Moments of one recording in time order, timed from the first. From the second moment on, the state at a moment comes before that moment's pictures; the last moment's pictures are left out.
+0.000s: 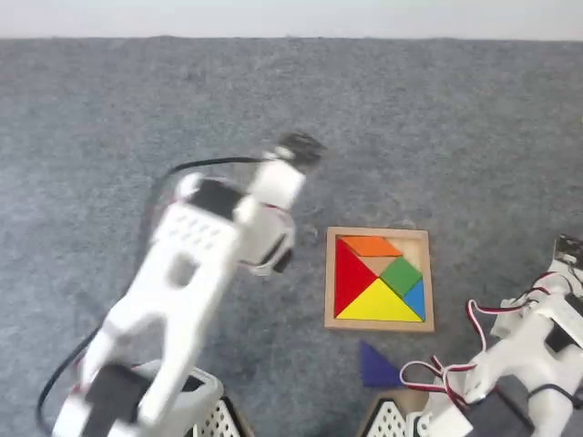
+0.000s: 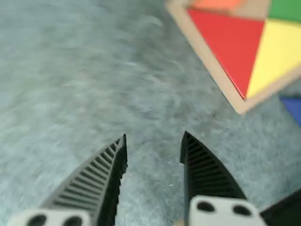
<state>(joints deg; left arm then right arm) 19.3 -12.3 21.8 87.7 -10.1 46.0 -23.8 61.4 52.0 23.2</state>
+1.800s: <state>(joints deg) 19.0 27.2 2.6 61.6 -12.4 45.6 -23.8 61.4 52.0 23.3</state>
